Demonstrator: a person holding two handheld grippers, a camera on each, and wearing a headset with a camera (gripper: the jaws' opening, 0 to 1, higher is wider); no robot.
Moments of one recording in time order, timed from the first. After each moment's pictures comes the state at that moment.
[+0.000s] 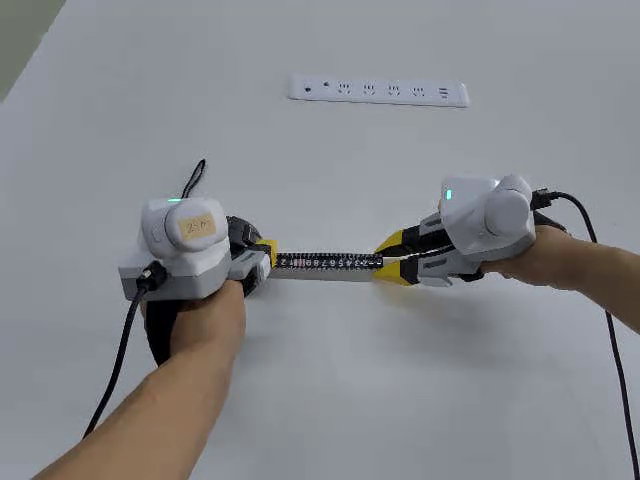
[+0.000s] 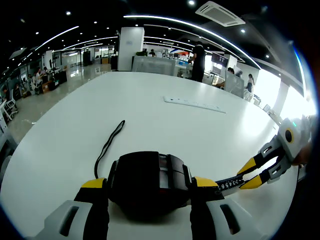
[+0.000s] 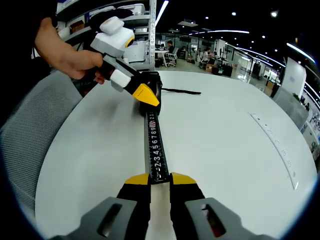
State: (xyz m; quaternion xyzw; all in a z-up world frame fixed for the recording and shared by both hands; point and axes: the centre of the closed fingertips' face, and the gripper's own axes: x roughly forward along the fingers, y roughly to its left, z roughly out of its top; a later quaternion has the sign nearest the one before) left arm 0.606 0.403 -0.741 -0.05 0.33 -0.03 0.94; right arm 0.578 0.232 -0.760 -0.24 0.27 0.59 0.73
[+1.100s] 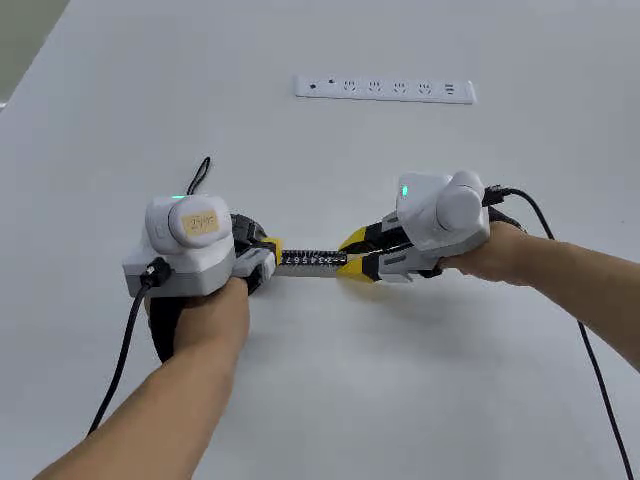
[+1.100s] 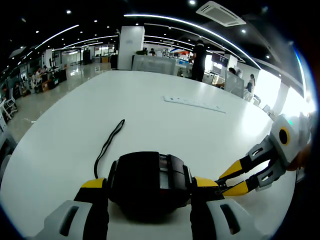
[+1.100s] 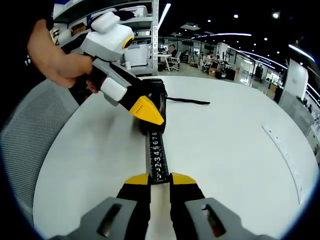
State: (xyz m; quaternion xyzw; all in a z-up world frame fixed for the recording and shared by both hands) left arm 0.606 0.403 -0.742 -0.05 0.34 -0.04 0.94; right arm 0.587 0.283 -0.766 -0.23 0.25 0.60 0.72
